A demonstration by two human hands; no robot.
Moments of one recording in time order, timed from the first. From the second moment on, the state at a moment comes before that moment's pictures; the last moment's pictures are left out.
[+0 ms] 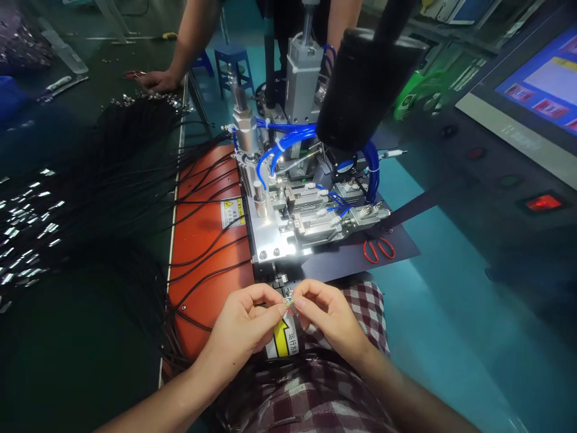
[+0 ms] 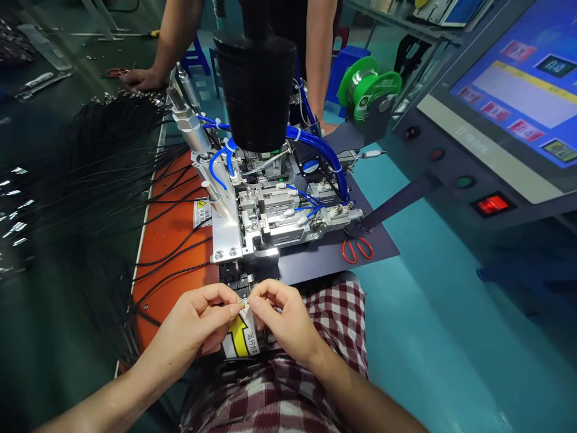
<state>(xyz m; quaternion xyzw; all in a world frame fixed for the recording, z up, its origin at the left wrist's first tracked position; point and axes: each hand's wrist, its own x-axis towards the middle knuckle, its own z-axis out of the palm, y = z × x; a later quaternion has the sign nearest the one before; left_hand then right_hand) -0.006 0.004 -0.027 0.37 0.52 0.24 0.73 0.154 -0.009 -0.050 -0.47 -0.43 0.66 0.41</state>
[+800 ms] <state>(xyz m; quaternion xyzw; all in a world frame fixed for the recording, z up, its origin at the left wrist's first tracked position) -0.005 0.000 -0.029 0.37 0.53 0.27 0.71 0.139 -0.020 -0.050 -0.53 -0.51 0.51 0.45</state>
